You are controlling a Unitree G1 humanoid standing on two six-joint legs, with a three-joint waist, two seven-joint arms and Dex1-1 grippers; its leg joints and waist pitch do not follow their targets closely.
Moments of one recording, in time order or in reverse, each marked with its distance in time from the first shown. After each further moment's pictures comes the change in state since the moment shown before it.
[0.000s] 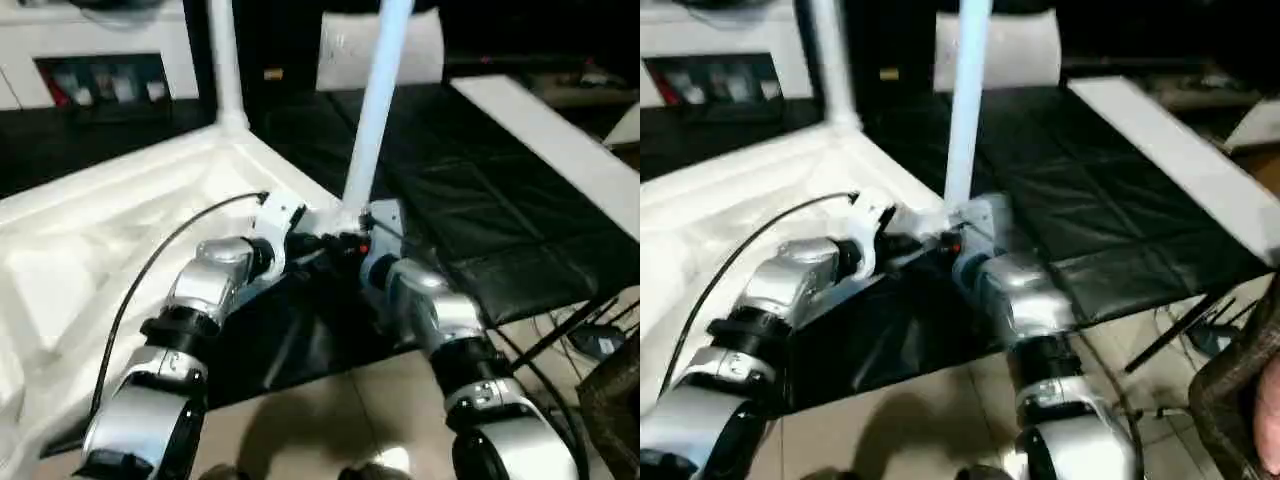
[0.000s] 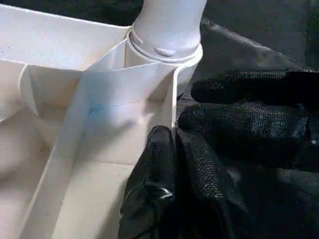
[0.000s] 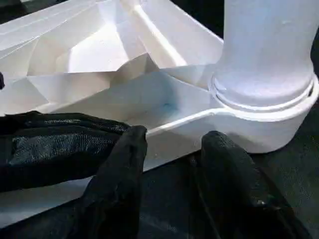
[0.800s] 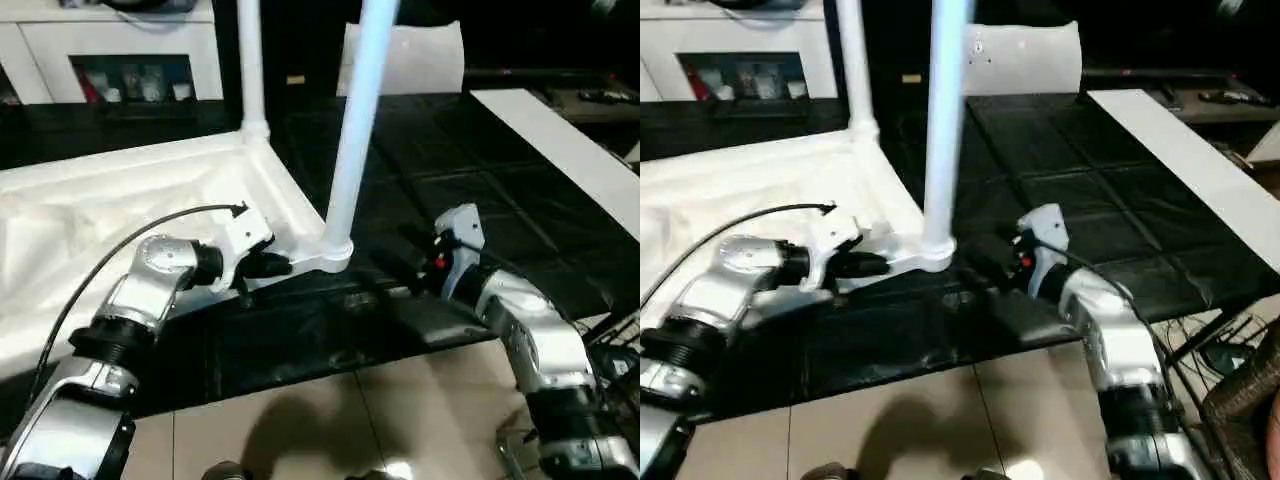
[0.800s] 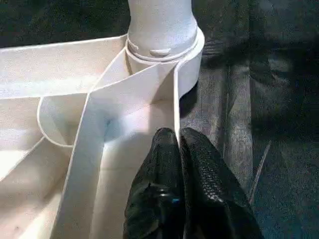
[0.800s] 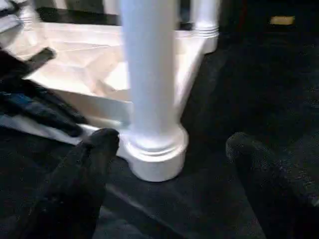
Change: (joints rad) left arm 0.052 0.275 -0.157 0.048 0.075 -0.382 -0.379; right arm 0.293 -0.315 0.013 -0.466 0.104 -0.002 0.386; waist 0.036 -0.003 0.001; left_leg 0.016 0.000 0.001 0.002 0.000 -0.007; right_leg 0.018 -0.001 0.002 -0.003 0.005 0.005
